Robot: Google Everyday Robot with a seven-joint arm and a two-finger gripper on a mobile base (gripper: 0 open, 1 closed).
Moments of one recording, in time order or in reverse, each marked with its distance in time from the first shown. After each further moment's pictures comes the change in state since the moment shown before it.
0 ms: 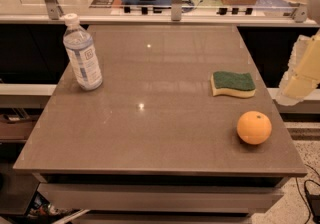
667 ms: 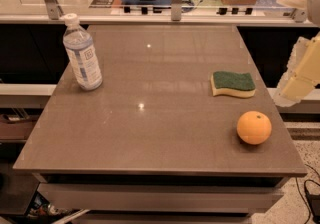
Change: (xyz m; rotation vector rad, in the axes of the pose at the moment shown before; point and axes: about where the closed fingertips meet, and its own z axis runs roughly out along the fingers) arm -0.001 0.001 0.005 -0.028 -0.067 0.018
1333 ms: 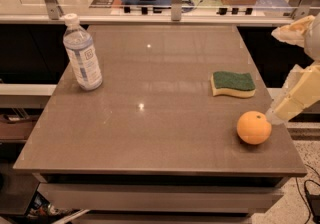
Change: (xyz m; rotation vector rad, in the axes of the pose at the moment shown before) arm 0.022 0.015 0.046 -0.103 -0.184 0.119
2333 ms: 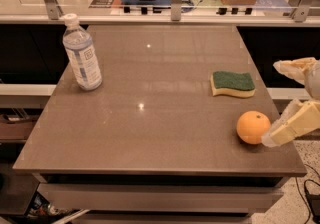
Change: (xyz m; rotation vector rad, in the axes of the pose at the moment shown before) arm 0.046 0.016 0.042 -0.029 -0.170 0.135
